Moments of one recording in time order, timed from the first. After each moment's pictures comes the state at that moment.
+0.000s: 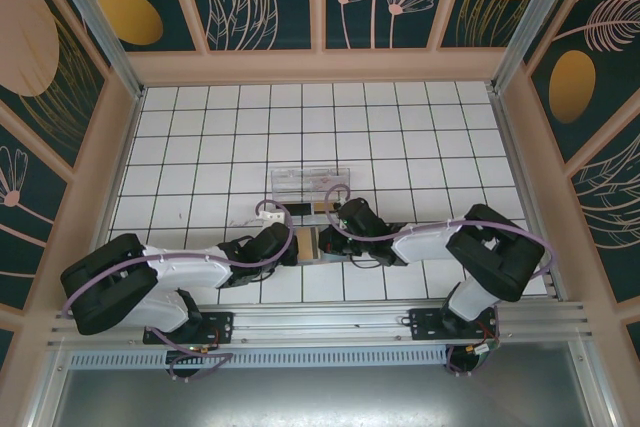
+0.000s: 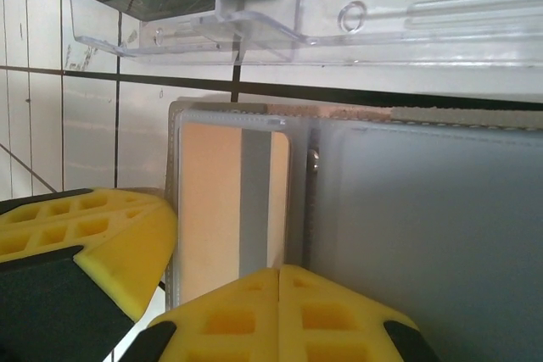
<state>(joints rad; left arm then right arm) -1.00 1.37 0.39 0.13 -0.22 -0.92 0.91 1.57 0.52 0.29 -0.23 0.95</state>
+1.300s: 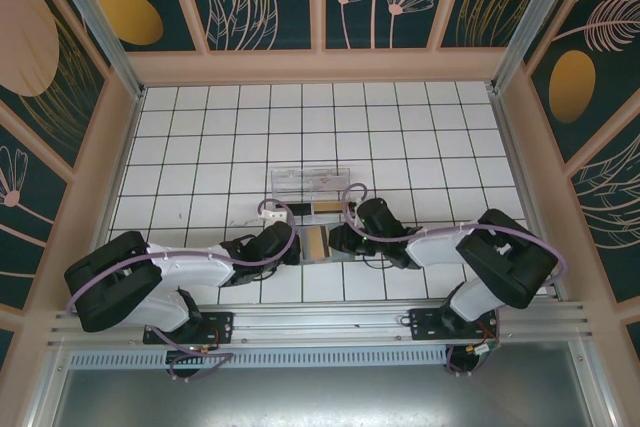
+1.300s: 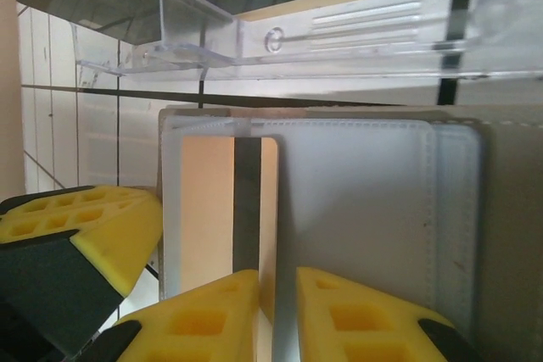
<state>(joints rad) -1.00 1.40 0.41 0.14 -0.22 -0.92 0.82 1.52 0.41 0.40 -0.32 0.94</state>
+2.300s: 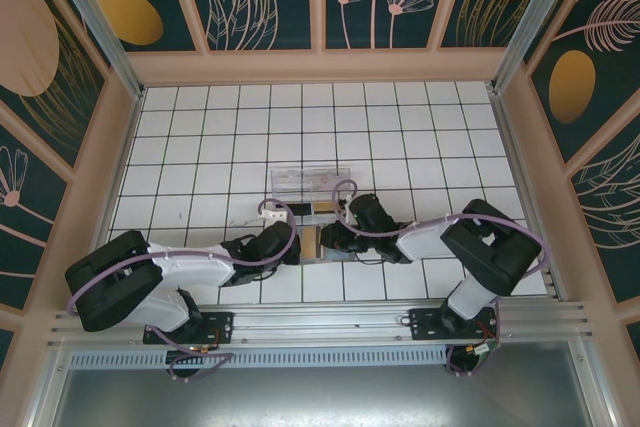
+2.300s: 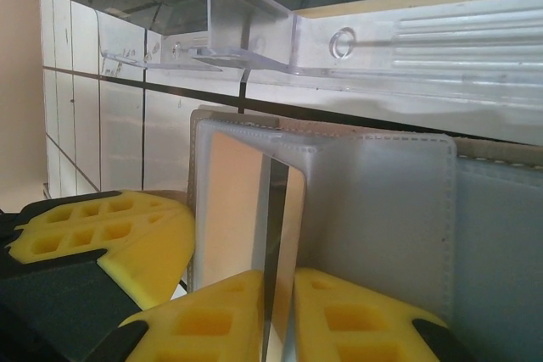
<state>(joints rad) -1.00 1.40 0.41 0.14 -0.22 -0.92 0.83 1.61 0.47 0.44 -0.39 0.94</state>
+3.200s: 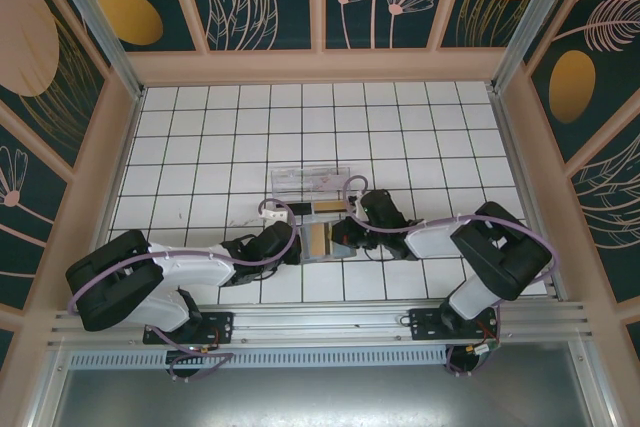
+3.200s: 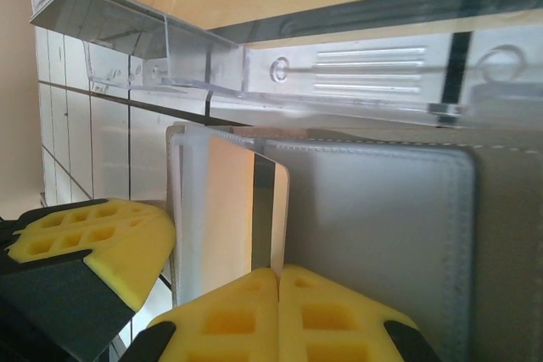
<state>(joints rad) -1.00 1.40 0.41 0.15 -0.21 -0.92 0.73 1.55 0.44 0.38 -0.44 0.88</state>
